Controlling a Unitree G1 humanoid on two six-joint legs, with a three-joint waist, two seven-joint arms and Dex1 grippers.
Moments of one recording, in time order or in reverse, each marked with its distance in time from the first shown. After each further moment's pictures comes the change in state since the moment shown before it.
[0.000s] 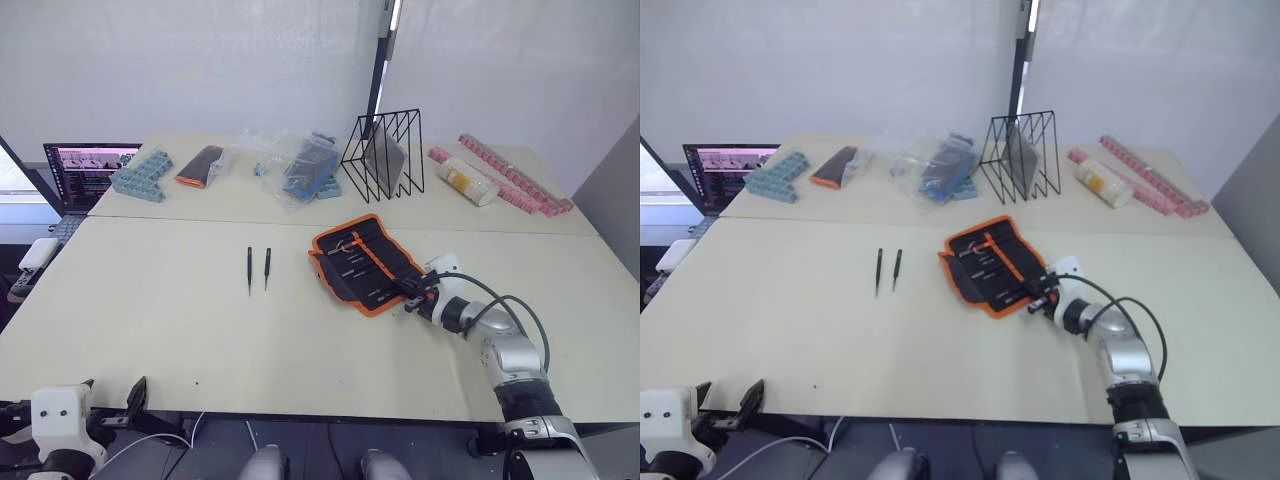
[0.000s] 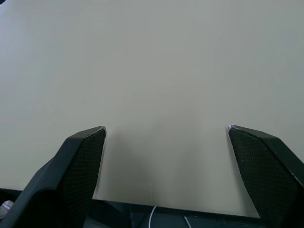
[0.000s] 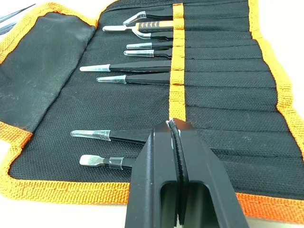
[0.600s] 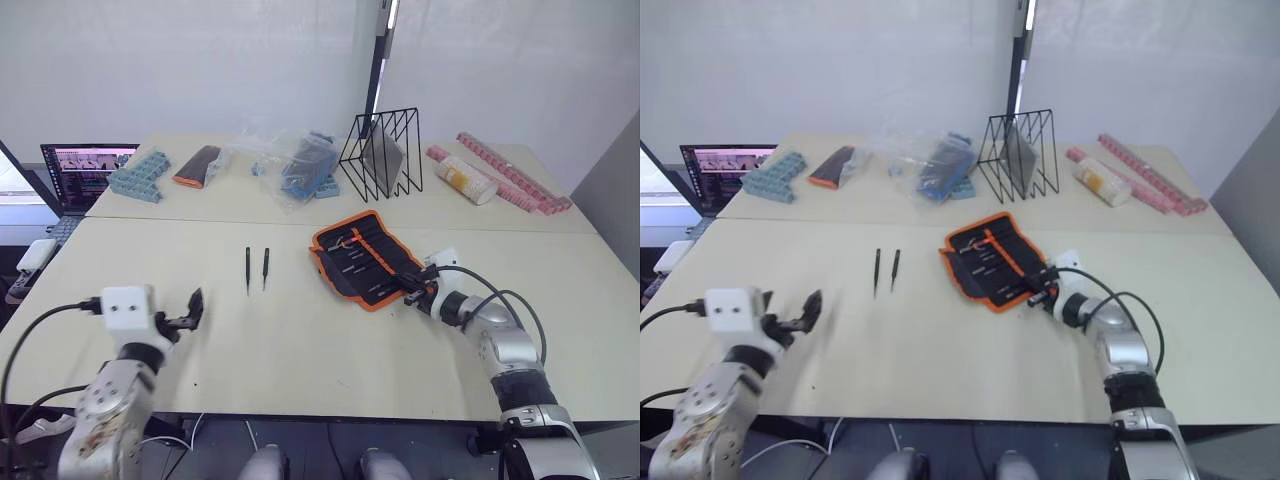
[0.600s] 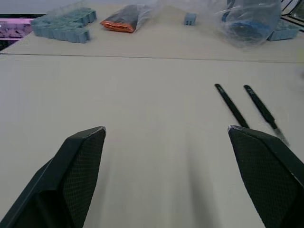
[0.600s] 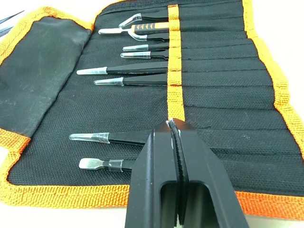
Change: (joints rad) left arm -0.455 0.045 -0.295 -0.202 -0.017 0.427 0.360; right arm -0.056 0.007 -0.005 0.064 -0.001 -0.016 -0.002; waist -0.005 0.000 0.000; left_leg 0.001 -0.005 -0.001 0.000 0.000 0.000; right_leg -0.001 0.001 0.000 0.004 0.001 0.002
